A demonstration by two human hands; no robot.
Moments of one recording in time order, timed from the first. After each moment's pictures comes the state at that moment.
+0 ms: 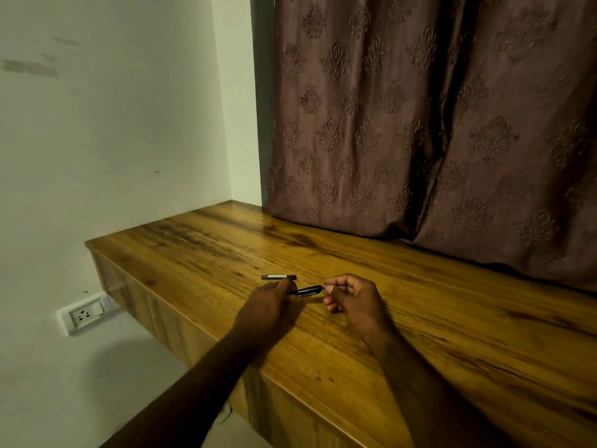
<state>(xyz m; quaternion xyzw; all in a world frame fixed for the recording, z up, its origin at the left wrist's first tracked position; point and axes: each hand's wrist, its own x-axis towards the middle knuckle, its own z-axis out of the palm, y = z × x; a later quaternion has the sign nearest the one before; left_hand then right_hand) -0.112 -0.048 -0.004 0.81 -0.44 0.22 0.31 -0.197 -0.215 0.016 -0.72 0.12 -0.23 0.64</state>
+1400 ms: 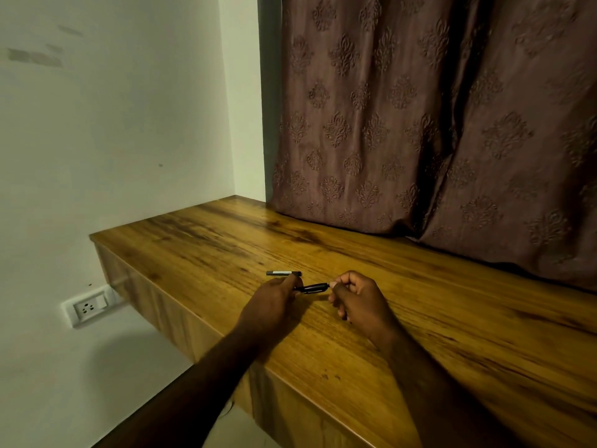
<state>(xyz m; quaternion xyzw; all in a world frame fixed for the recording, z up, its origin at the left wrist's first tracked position) -0.118 -0.045 0.000 0.80 -0.44 0.22 0.33 -0.197 -0.213 0.016 -0.76 0.10 -0.20 0.61</state>
